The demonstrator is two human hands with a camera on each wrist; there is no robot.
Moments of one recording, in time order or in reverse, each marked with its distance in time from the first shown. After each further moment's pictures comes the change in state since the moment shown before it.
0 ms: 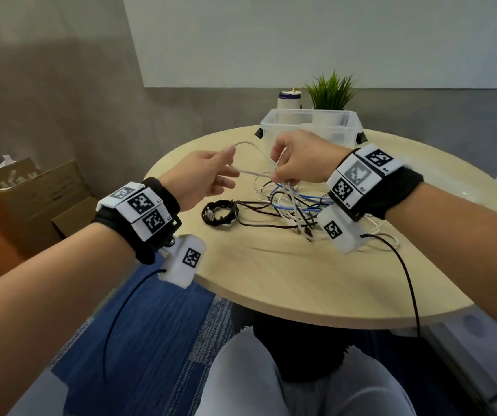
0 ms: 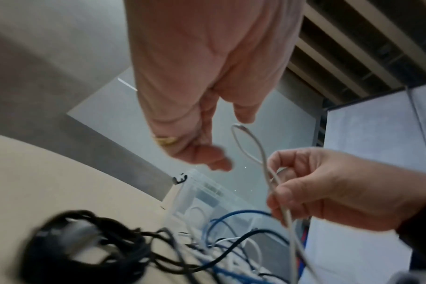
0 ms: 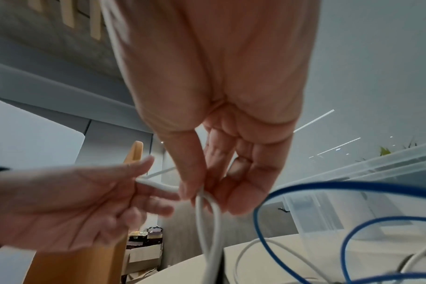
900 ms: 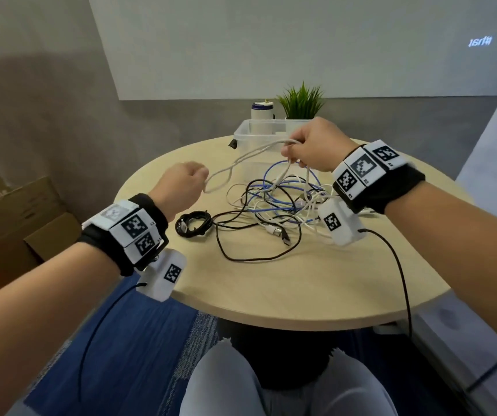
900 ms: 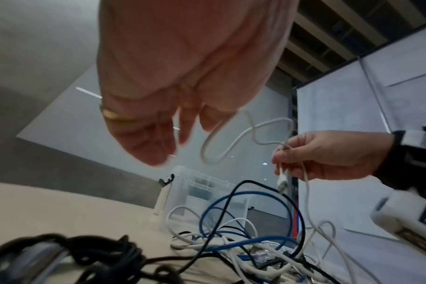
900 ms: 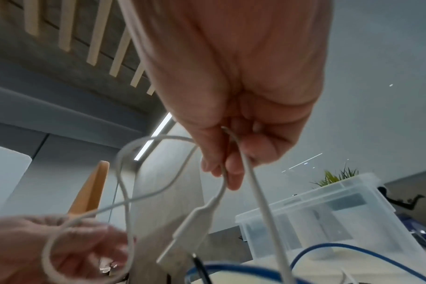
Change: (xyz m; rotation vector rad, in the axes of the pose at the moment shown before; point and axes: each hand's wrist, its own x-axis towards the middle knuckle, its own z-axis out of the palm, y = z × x) left_hand 0.003 0.003 0.021 0.518 0.177 0.115; right_hand -0.017 0.038 -0.050 -0.085 0.275 0.100
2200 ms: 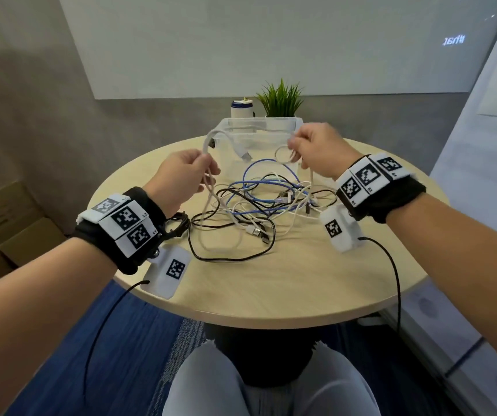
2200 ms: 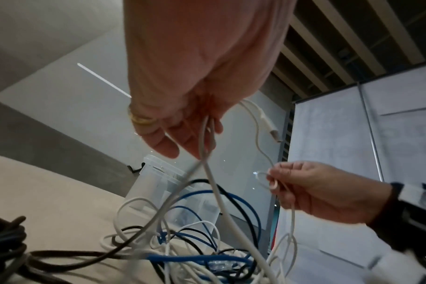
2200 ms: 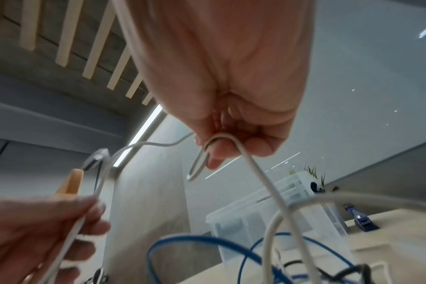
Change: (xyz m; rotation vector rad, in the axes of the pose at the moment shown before) left_hand 0.004 0.032 0.030 -0.373 -0.042 0.060; right_hand -0.006 0.047 -0.010 0.160 0.108 0.024
